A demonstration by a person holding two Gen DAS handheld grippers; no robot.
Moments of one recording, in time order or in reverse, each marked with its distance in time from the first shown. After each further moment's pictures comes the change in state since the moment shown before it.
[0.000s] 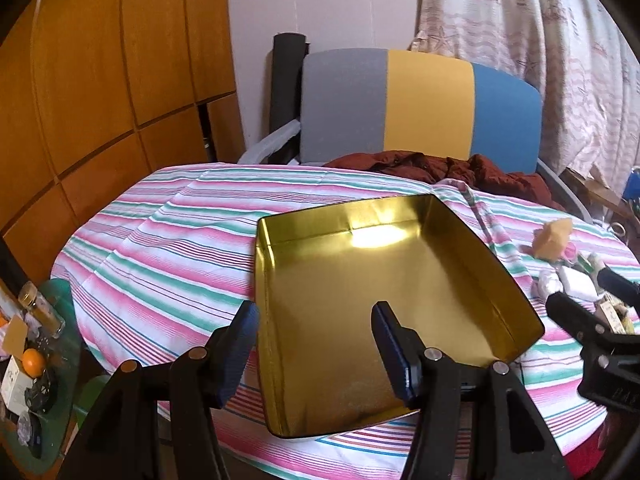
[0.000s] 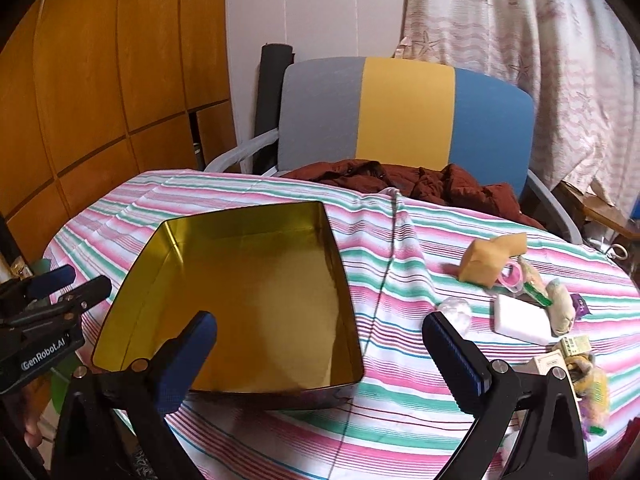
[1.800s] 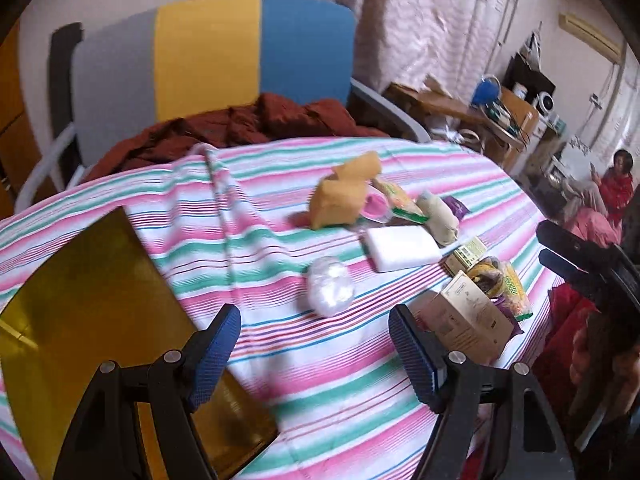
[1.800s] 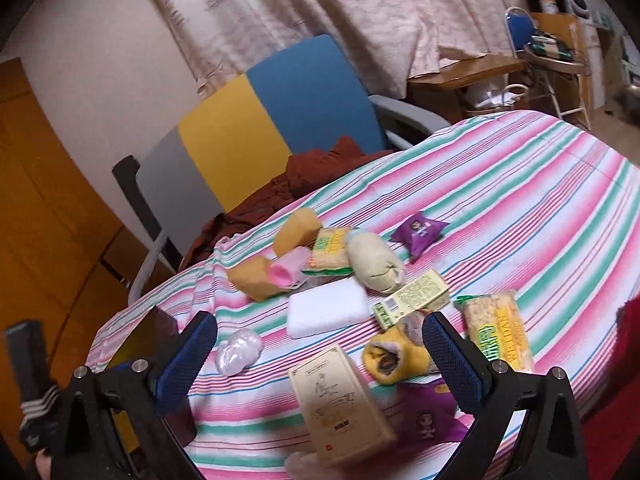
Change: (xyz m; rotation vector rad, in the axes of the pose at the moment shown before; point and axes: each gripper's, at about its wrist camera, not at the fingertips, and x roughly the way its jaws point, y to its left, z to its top) left arm 0.055 -0.243 0.044 0.353 0.227 -0.574; right arm -0.049 -0.286 -0.045 0.653 -0.060 -0.083
